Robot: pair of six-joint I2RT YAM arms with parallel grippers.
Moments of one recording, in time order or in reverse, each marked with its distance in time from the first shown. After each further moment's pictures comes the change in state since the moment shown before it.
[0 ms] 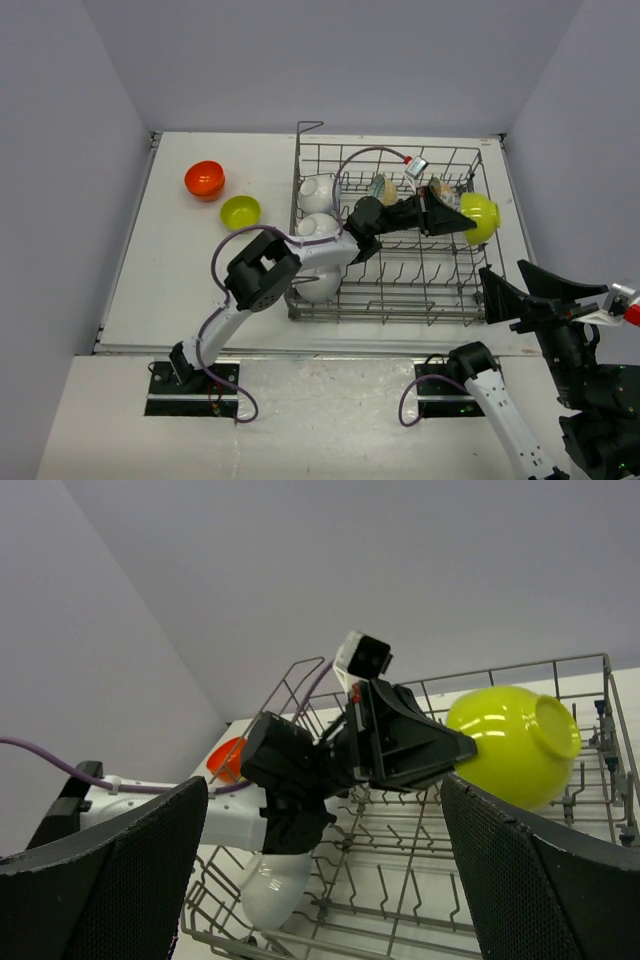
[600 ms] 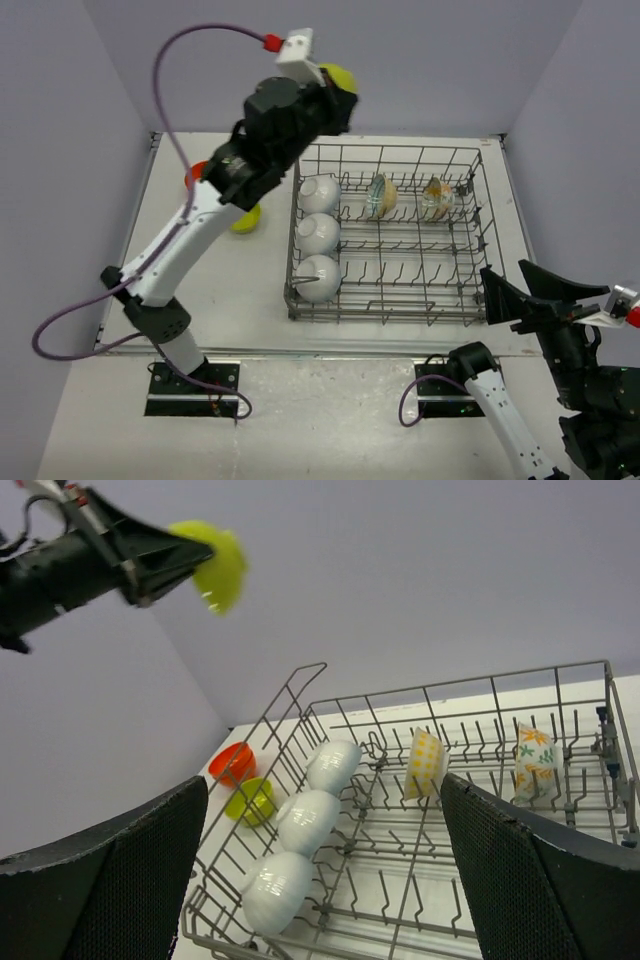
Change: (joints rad) left arm 0.134 -0.609 0.433 -1.531 -0.775 0.837; right arm 0.000 -0.007 0.001 0.015 -0.001 0.000
